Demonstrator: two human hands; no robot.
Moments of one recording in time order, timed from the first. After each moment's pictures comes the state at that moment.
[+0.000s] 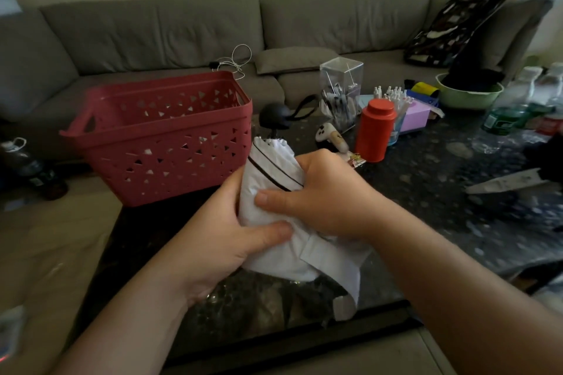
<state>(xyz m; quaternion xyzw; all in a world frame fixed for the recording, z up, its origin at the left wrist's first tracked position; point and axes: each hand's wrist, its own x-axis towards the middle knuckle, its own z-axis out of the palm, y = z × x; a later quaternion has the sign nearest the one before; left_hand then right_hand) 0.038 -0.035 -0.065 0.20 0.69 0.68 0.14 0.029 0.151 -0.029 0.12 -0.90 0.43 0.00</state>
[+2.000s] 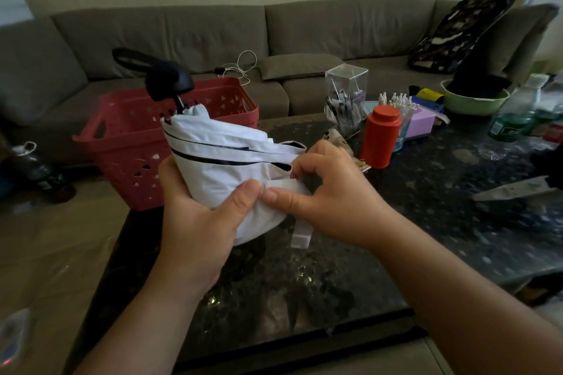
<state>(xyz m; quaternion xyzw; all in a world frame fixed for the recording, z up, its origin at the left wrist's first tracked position) 0.037 -0.034 -0.062 0.06 0.63 0.75 -0.20 0.026 0.153 -0.039 0.14 -0.91 0.38 0.13</state>
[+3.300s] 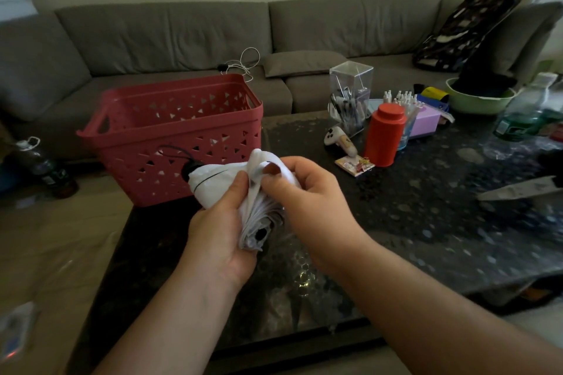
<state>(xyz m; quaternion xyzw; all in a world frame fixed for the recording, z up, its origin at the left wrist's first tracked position) 0.026 -0.014 -0.066 -0.19 0.42 0.89 0.04 0.032 0.105 -0.064 0.04 -0.67 0.74 0.04</state>
